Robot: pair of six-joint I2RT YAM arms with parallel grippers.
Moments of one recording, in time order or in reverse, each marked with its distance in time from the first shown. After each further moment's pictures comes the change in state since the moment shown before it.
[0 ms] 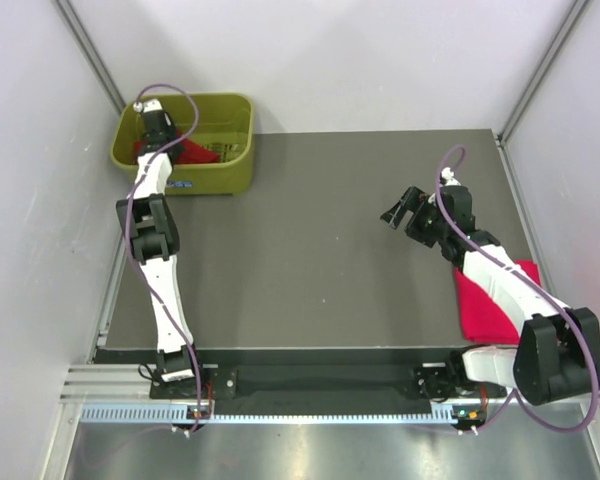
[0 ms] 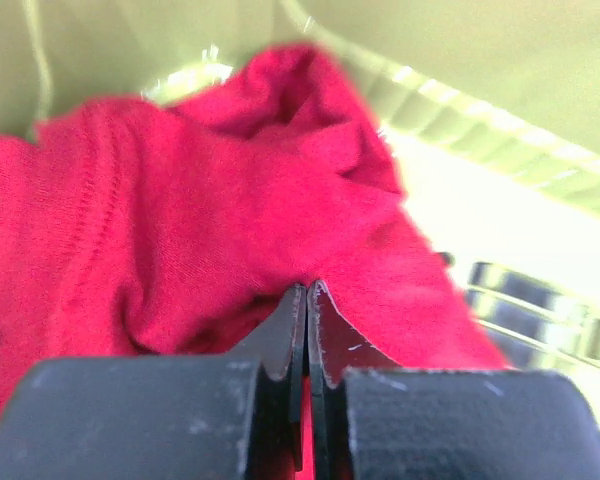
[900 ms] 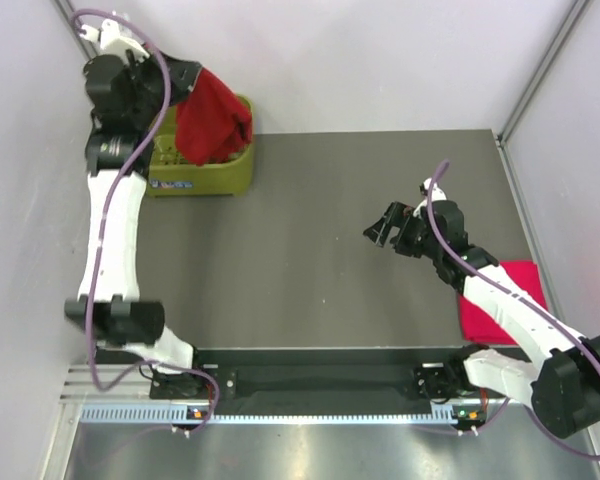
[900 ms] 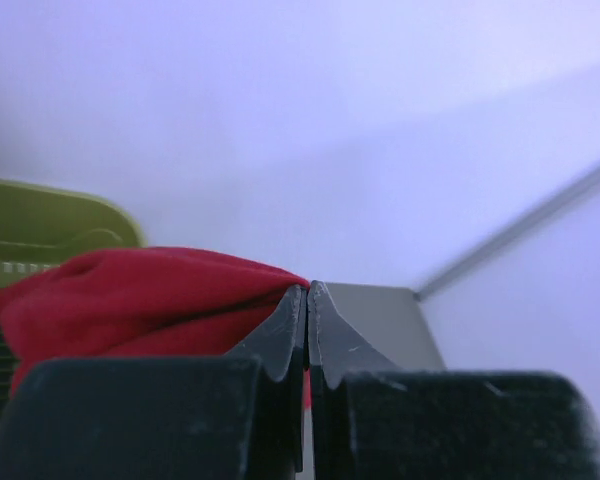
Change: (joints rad) left arm -0.179 -0.936 -0.282 -0.076 0.381 -0.377; right arm 0.164 -0.160 -0.068 -0.013 0.004 -0.008
